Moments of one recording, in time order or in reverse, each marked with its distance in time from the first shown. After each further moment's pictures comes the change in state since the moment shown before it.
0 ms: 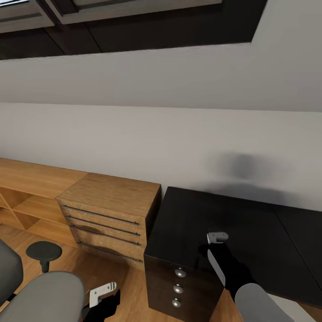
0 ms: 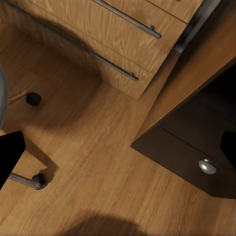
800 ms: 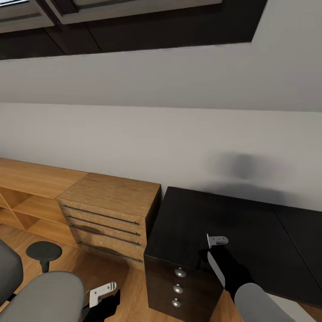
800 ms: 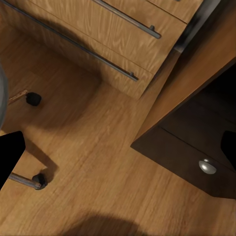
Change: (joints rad) left arm 0.000 0.000 0.000 0.000 0.000 0.000 0.000; right arm -0.009 0.000 0.000 0.056 -0.002 0.024 0.006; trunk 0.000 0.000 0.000
